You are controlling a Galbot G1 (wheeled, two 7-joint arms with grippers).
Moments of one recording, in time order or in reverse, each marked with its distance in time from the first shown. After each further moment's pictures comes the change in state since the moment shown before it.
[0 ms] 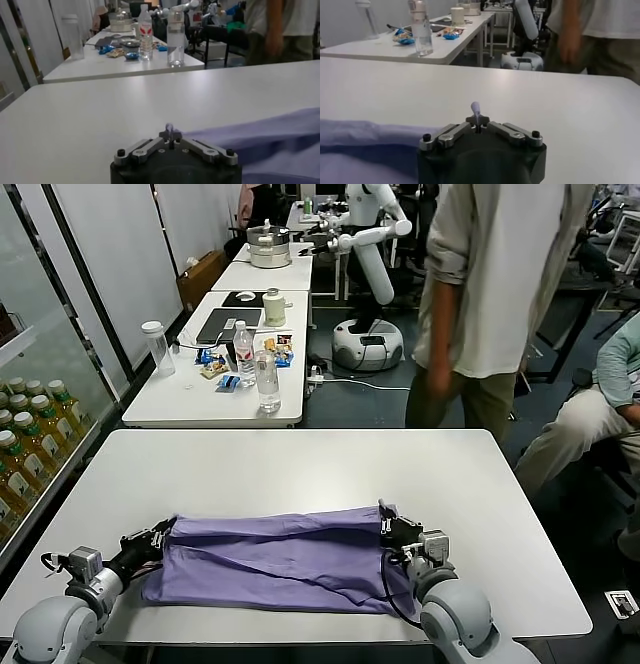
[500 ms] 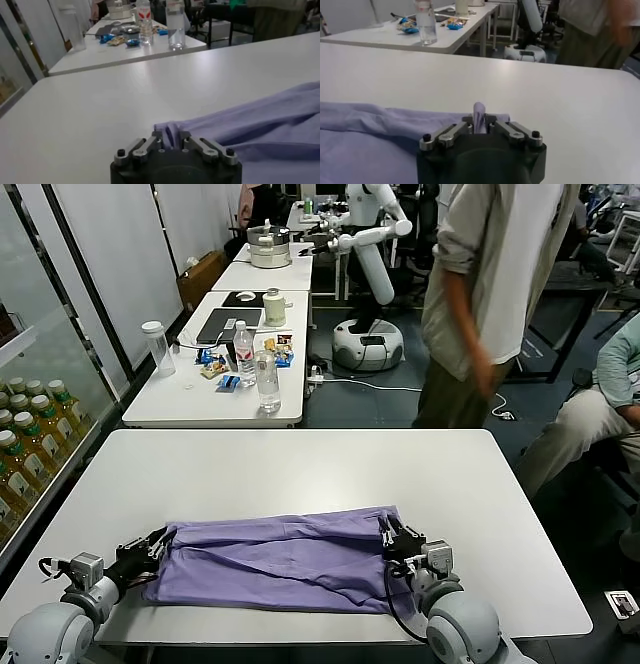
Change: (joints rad) left arm 0.047 -0.004 -0.039 -0.057 0.103 0.065 -0.014; right arm -0.071 -0.028 0.040 0.073 -0.018 -0.039 -0.009
